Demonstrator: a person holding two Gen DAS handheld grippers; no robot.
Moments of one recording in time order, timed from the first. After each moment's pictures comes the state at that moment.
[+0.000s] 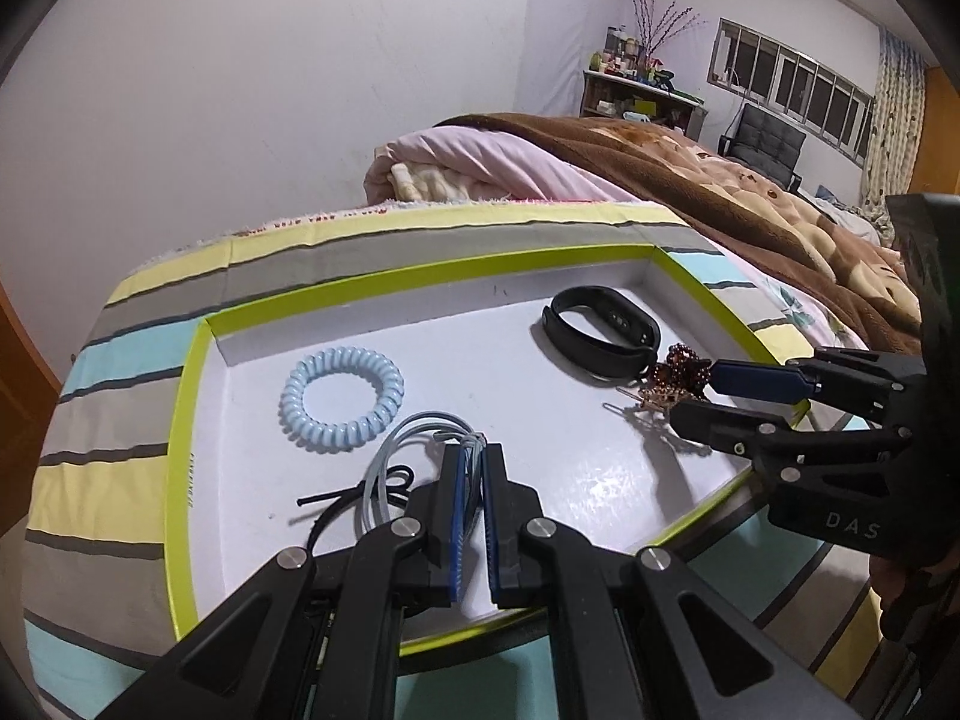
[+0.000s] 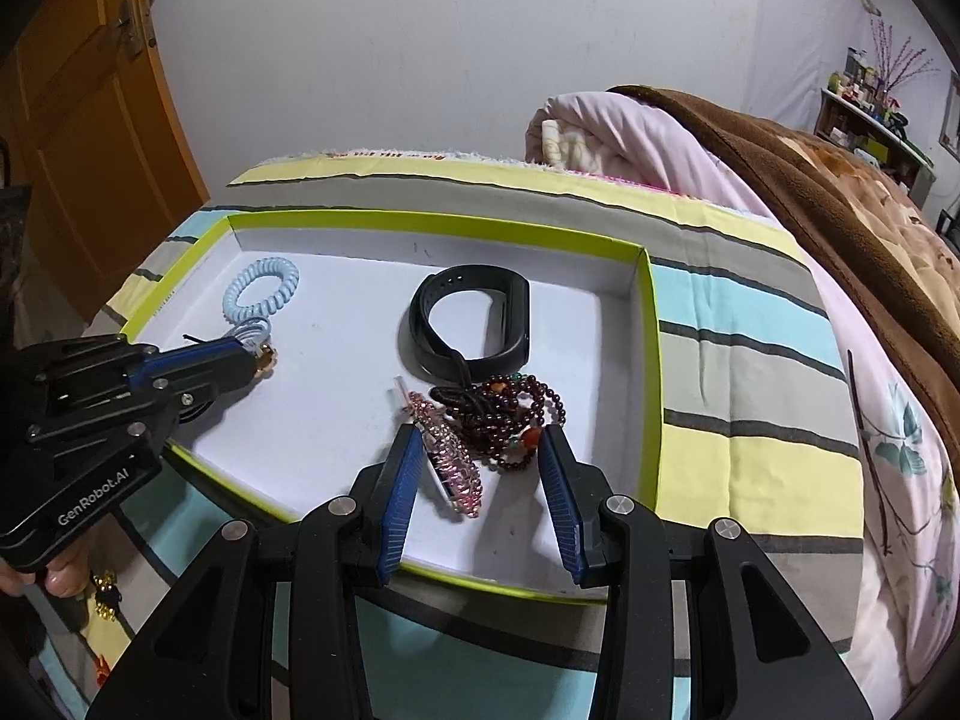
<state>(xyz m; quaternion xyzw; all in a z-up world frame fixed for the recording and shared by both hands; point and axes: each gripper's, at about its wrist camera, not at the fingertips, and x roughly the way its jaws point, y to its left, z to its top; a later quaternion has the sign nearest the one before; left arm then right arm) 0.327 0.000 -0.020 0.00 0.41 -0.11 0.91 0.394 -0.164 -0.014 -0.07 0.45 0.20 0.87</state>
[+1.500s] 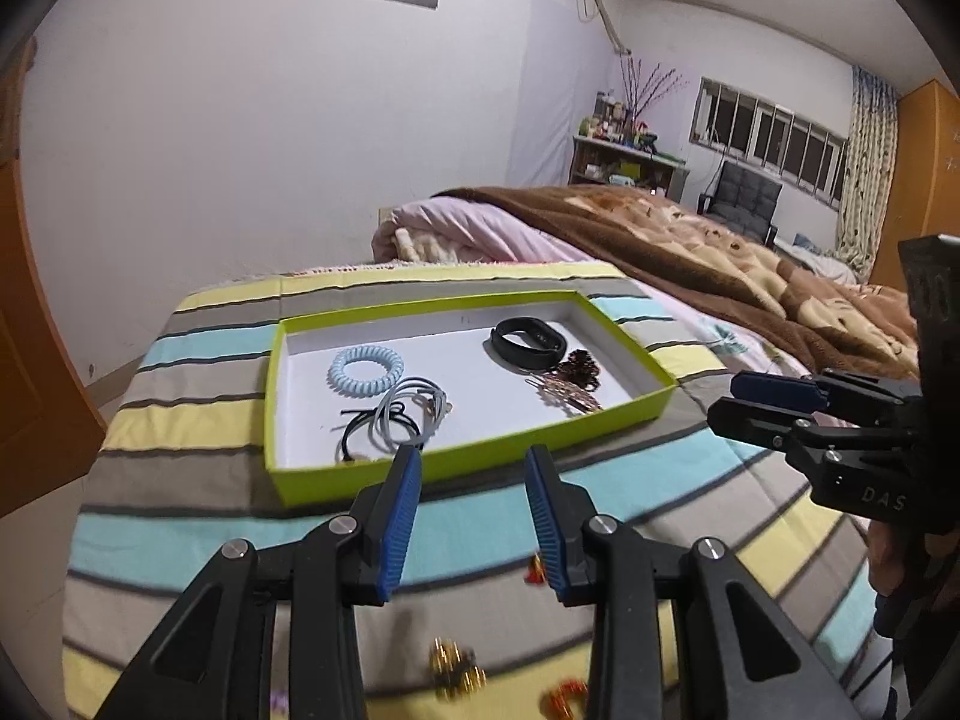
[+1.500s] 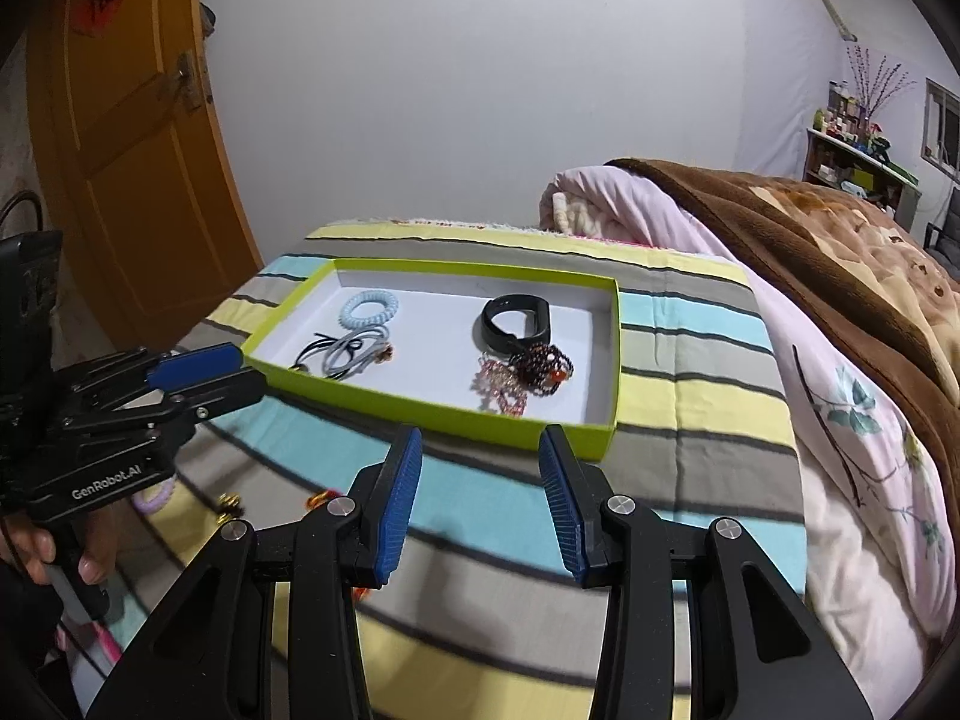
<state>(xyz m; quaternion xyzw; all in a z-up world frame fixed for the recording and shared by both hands) 0.197 0.012 0.039 -0.02 0.33 -0.11 0.94 0.282 -0.193 0.047 -0.04 0.37 0.22 0.90</state>
